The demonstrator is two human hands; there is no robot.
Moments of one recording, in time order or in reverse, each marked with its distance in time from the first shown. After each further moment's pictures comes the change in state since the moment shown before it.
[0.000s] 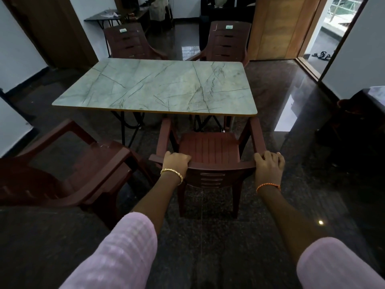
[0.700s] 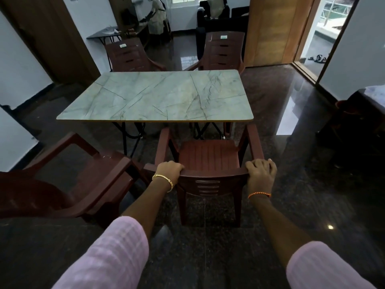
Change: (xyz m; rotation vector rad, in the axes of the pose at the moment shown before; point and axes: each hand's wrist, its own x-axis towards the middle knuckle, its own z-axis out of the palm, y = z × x) left_hand -0.006 -0.012 -0.013 0.018 -0.145 0.028; right_hand -0.012 -0.008 -0.001 0.118 0.201 -0.024
